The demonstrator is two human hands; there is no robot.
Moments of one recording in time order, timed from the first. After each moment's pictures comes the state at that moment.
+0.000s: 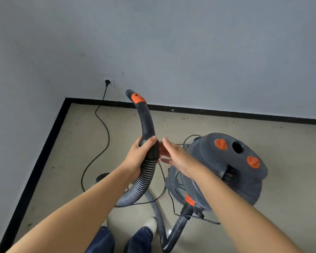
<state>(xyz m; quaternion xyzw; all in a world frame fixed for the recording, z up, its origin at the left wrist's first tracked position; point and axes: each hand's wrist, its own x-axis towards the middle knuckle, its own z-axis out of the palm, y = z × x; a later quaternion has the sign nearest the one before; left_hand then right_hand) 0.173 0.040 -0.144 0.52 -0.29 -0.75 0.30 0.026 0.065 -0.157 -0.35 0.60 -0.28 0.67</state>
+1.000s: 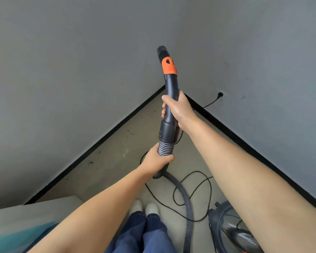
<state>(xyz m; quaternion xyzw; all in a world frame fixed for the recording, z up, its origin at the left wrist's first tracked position) 0.557 0.053 -0.191 0.65 -0.29 -0.59 0.39 0.519 -0.092 -0.109 -0.48 0.51 -0.25 0.67</state>
